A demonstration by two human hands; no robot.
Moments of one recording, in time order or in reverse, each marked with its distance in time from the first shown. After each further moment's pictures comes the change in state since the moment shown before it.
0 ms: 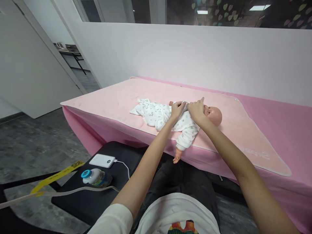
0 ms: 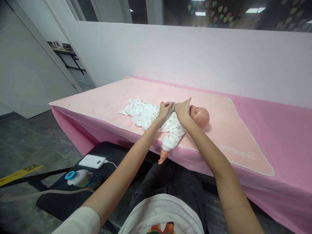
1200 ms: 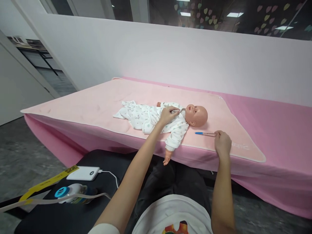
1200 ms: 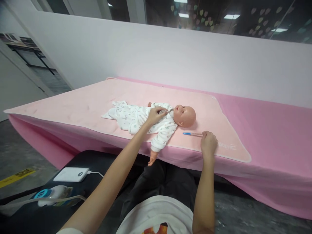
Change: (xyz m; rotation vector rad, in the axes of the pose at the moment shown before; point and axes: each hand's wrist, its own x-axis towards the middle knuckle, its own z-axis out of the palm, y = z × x) left_hand -0.017 0.011 -0.006 0.290 -0.293 0.178; right_hand -0.173 0.105 -0.067 -0.091 0.133 0.668
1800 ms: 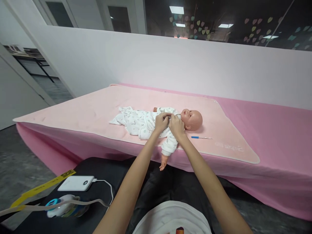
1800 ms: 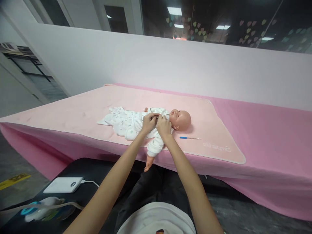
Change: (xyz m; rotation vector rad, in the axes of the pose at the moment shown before) left_hand -0.013 -0.008 0.003 0.005 0.212 0.045; right_hand 0.004 -0.173 0.076 0.032 -0.031 -0.521
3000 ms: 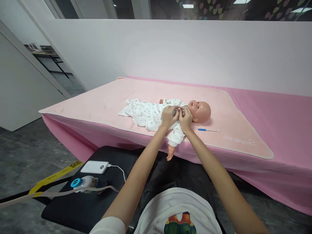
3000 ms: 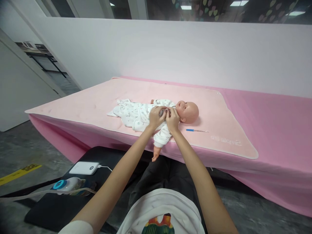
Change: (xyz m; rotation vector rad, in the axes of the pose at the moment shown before) left_hand -0.019 0.006 0.007 0.341 0.076 0.238; right_hand -0.002 0.028 0.037 0.532 0.381 -0.077
